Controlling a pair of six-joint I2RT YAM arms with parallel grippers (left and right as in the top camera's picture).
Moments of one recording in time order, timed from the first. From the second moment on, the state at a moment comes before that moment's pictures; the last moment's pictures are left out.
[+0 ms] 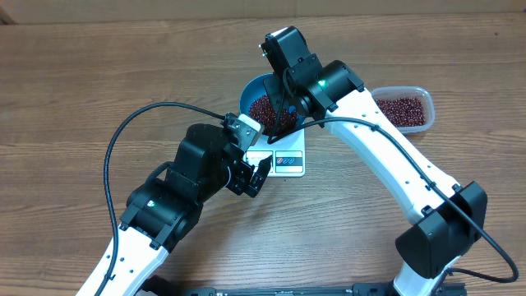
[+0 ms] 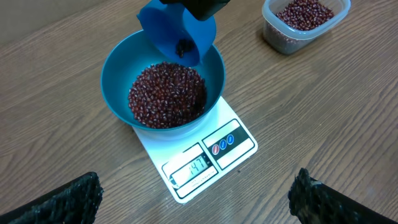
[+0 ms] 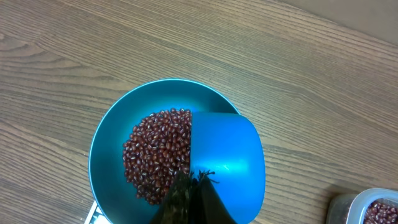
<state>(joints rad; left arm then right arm) -0.54 1.07 0.97 -0.57 0.07 0.03 0.60 1.88 1.82 -0.91 0.22 0.15</state>
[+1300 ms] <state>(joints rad) -0.54 1.07 0.97 -0.57 0.07 0.03 0.60 1.88 1.82 -0.92 0.22 0.15</state>
